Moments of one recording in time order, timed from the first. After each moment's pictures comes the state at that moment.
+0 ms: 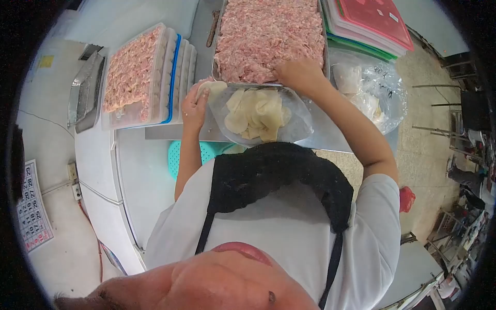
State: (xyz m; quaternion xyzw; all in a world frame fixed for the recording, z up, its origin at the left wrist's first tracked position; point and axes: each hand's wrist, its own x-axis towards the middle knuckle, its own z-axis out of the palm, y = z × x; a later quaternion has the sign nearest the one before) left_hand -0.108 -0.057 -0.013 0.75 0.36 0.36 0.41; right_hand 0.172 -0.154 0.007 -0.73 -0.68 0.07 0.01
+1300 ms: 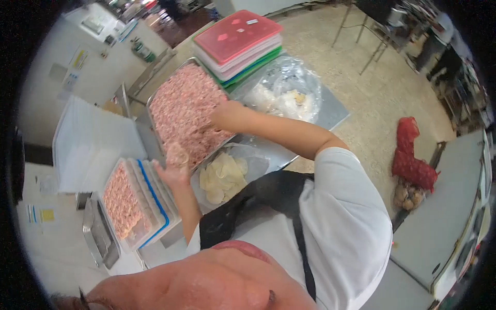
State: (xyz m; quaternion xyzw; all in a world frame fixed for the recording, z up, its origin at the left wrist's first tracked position) left_hand -0.015 -0.018 -0.018 0.09 0.08 0.27 0.96; right_hand 0.203 -0.201 0.039 -0.76 -0.64 0.07 0.05
